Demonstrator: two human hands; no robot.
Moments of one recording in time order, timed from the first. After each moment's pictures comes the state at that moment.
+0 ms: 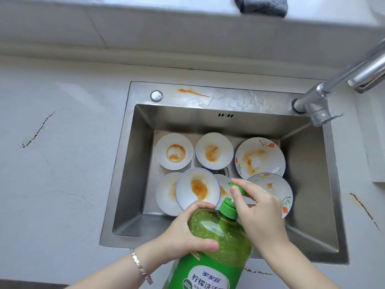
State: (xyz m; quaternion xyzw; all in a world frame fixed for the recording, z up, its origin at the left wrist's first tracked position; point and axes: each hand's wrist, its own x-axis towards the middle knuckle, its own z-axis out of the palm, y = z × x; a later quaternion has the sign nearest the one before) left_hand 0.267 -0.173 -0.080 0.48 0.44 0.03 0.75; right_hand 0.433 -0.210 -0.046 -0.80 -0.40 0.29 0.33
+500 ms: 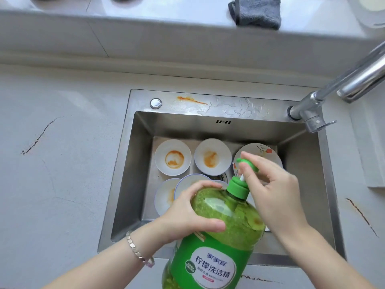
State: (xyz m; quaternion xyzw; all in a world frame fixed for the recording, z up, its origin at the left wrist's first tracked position) left_hand 0.290 -0.132 -0.050 0.53 0.41 0.08 0.74; right_hand 0.458 -0.174 -0.007 -0.78 -0.42 0.27 0.39
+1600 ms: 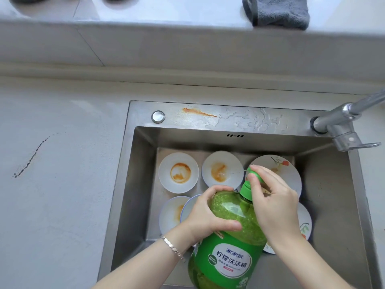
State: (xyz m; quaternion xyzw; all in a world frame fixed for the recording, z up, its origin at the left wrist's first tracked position) left_hand 0.332 -0.089 -0.119 0.48 0.45 0.11 0.75; right_hand 0.468 -0.126 -0.080 -0.83 -0.39 0.18 0.36
